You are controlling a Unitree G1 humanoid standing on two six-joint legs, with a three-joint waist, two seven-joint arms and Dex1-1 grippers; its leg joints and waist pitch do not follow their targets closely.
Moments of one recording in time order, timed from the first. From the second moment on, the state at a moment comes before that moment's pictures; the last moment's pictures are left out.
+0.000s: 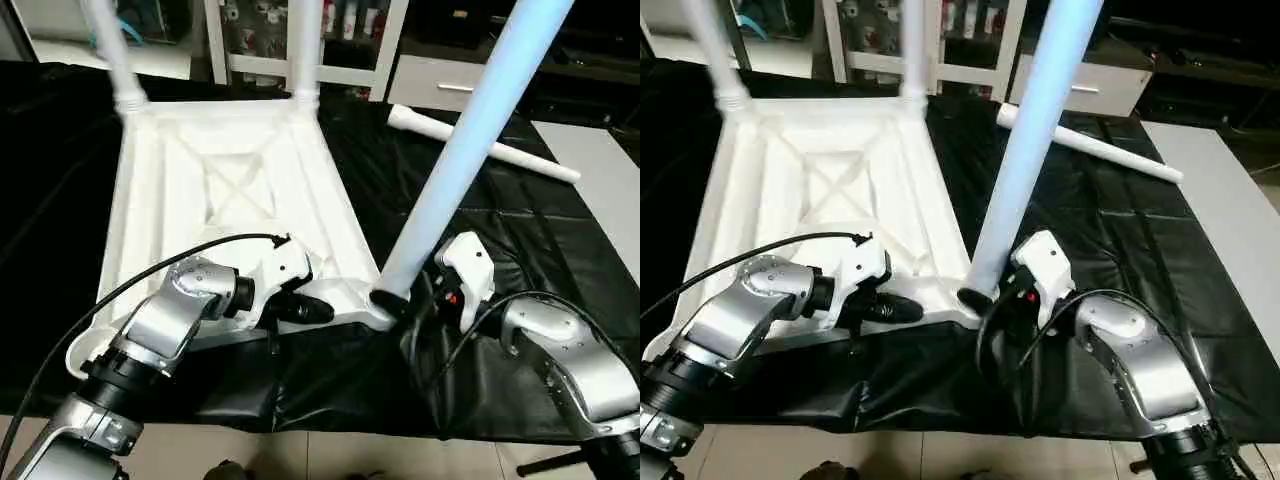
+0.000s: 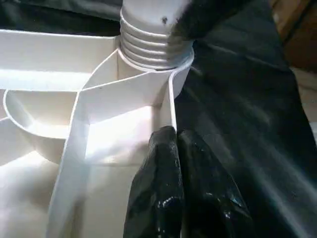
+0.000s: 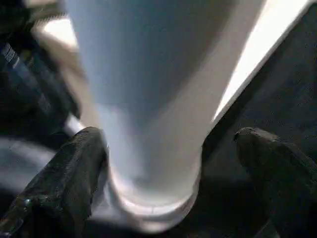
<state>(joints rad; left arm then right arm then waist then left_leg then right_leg) -0.52 0.45 -0.37 0.22 -0.08 0.37 -1.19 -0.21 -0.51 0.17 -0.08 0.29 0.42 0.74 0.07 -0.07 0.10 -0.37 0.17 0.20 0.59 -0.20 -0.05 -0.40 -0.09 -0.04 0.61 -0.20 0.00</state>
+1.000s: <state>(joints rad) -0.58 0.43 -0.43 0.29 0.00 0.34 -1.16 -0.20 -0.52 0.18 -0.12 0.29 0.48 0.78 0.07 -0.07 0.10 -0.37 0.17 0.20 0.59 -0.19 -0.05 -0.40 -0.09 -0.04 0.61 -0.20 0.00</state>
